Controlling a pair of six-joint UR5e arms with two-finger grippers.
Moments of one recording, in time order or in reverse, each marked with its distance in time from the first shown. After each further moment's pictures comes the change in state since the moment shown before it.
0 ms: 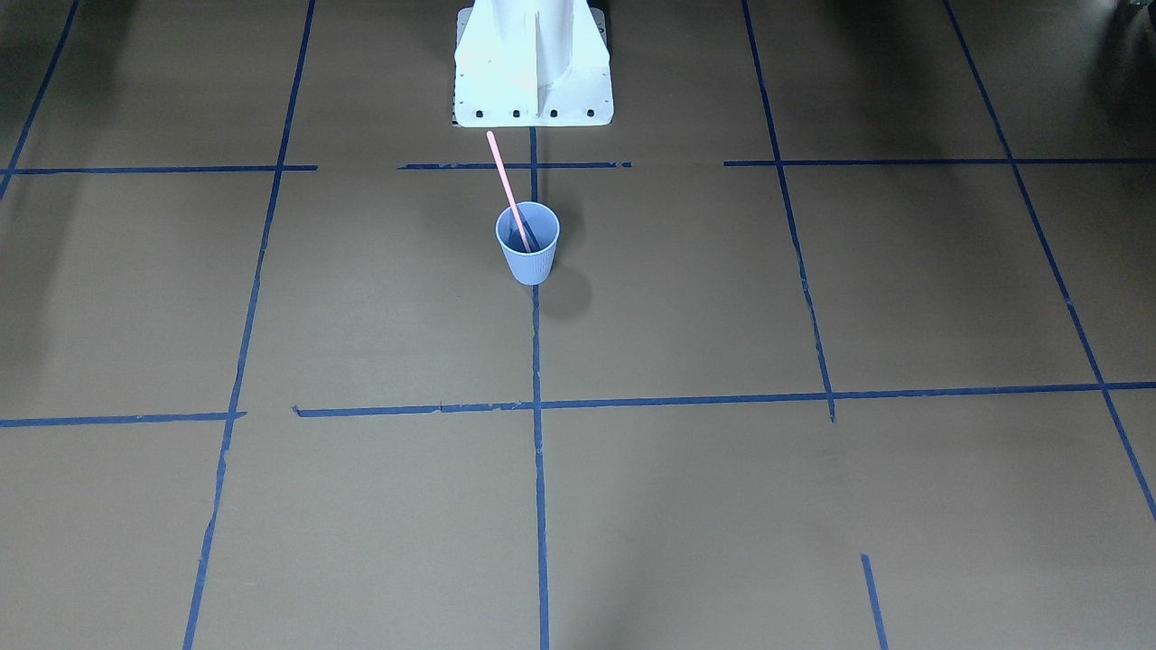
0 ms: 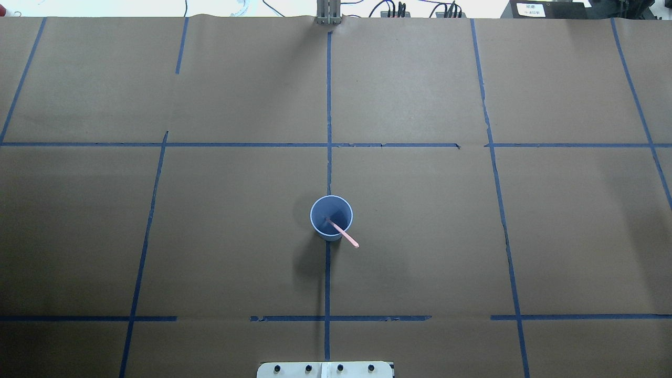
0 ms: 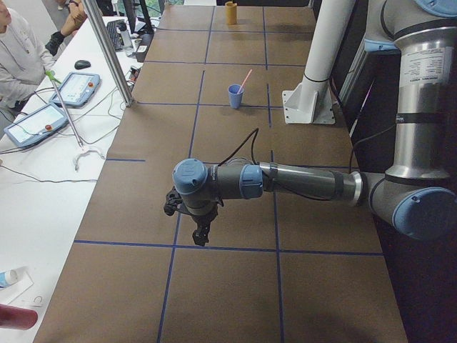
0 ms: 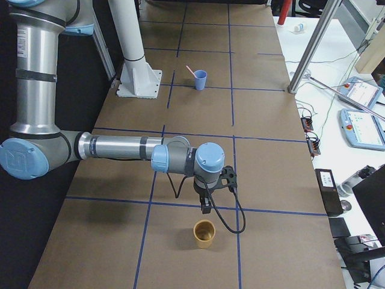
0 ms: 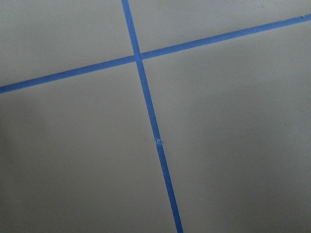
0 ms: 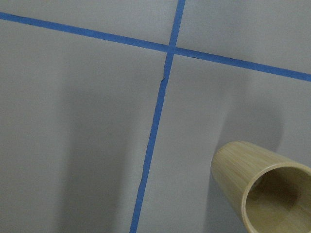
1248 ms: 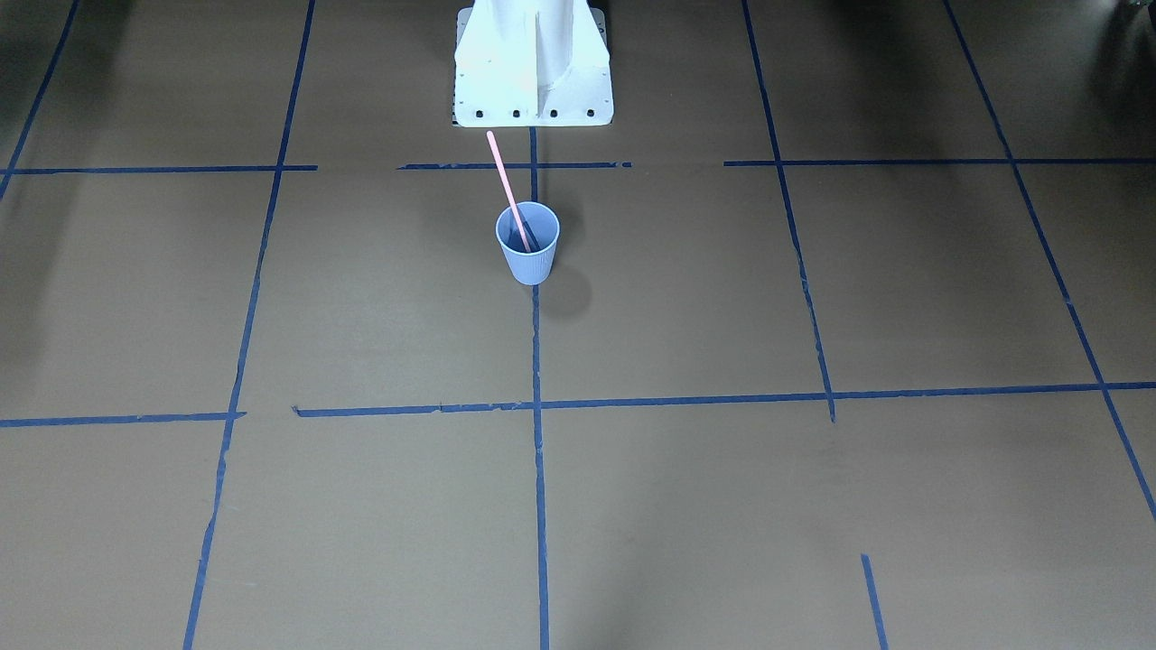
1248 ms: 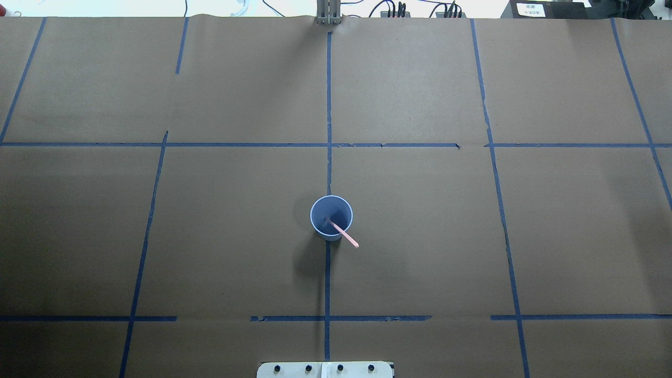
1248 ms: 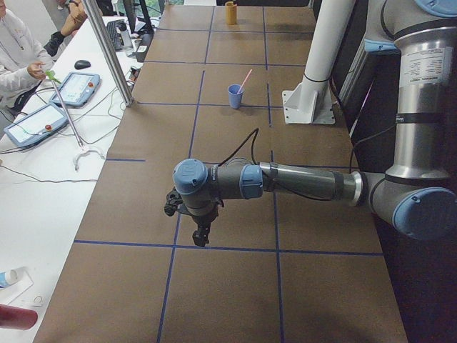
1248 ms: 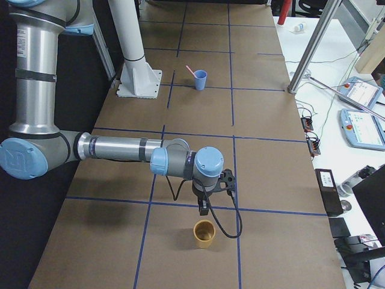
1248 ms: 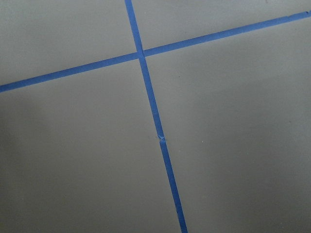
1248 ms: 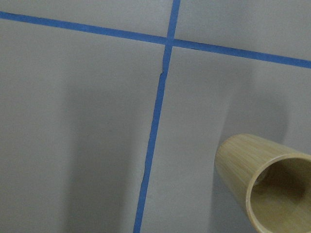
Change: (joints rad) left arm 0.001 0.001 -0.001 0.003 0.009 0.006; right arm -0.001 -0.005 -0.016 0.002 0.023 0.020
